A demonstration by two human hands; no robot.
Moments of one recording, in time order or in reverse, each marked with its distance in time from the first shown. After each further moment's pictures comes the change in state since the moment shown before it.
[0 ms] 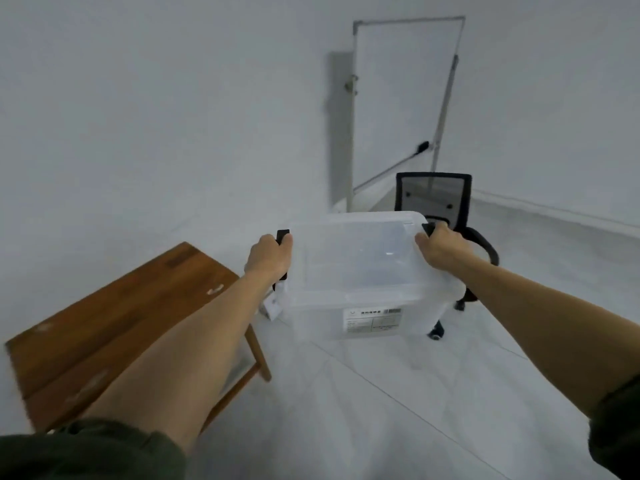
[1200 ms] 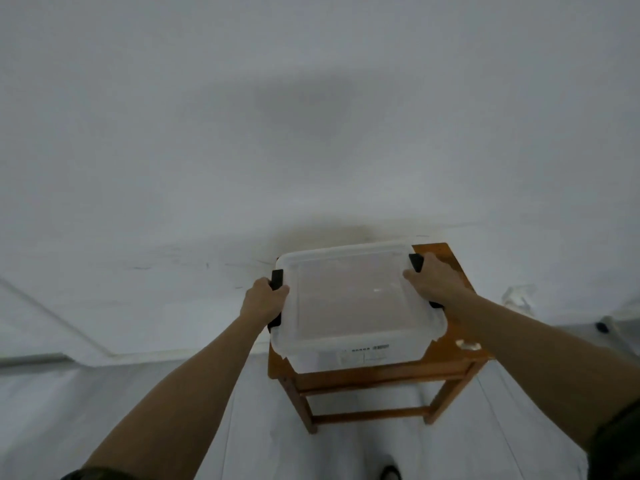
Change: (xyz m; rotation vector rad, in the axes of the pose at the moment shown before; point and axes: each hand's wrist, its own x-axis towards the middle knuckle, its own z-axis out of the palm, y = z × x) left_hand 0.077 -0.431 -0.335 -0.166 0.478 -0.820; right_hand -0.051 -0.570 0.404 -0.176 -0.591 -0.795
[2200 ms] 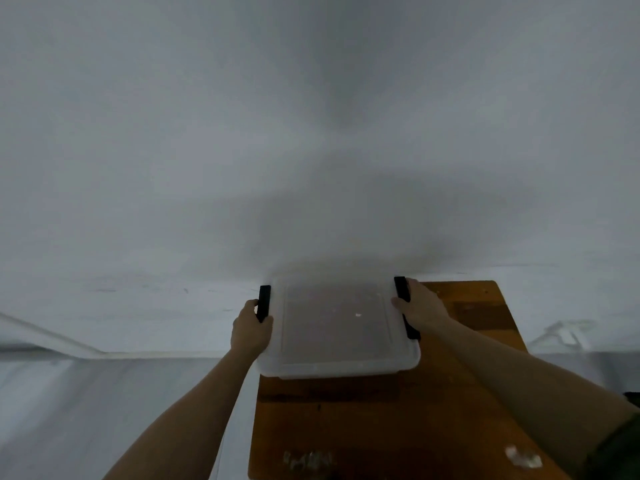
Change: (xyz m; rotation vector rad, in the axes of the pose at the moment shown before) left_hand 0.212 -0.002 0.048 0.012 0.046 -0.101; right_hand 0.232 -0.046 0.086 0.054 -0.221 -0.061
